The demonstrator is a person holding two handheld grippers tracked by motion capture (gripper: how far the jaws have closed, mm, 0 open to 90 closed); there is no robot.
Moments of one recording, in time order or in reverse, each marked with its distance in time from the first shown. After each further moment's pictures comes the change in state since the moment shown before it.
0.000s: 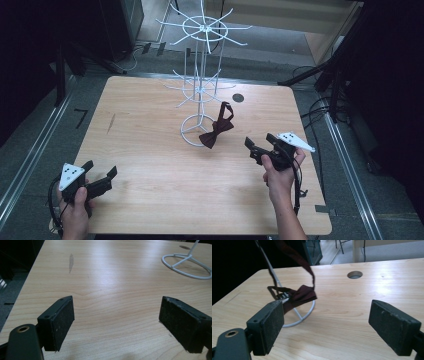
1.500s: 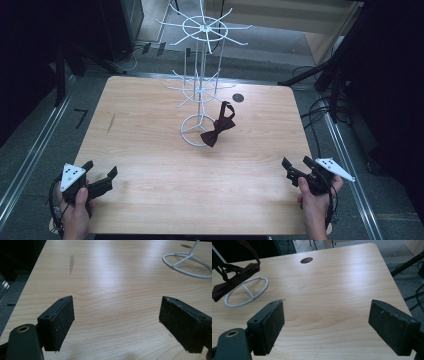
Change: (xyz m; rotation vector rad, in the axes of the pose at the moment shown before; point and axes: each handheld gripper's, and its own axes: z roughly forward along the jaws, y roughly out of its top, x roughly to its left) left arm -0.003 0.000 0.000 0.001 0.011 0.012; right arm -0.082 -0.046 -0.070 0.003 -0.173 0.032
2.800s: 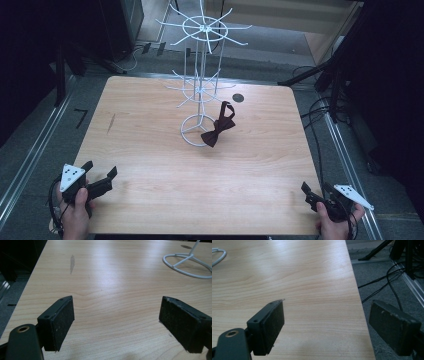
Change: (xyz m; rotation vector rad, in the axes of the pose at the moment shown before) left arm 0.000 0.000 -0.001 -0.006 0.004 -0.002; right arm -0.059 -0.059 -0.039 0.071 -0.138 0.017
